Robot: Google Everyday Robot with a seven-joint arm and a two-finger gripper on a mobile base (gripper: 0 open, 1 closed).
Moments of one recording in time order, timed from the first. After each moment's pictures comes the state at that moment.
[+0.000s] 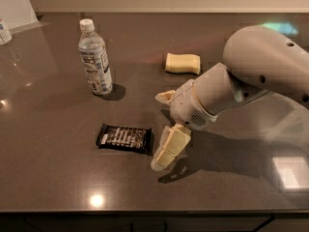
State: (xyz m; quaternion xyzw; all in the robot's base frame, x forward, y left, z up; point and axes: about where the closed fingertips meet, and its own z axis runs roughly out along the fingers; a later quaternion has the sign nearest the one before) arm 0.441 -0.009 0.837 -0.64 0.68 0.23 0.27
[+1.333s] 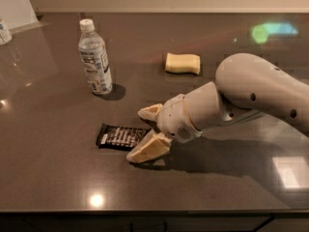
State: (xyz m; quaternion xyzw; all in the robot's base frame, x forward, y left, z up) arm 0.424 0.034 0.822 -0.60 0.67 0.31 0.31
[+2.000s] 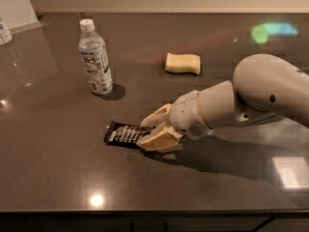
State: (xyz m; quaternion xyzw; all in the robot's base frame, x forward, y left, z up) arm 0.440 0.009 0.834 -0.57 0.69 0.29 0.35
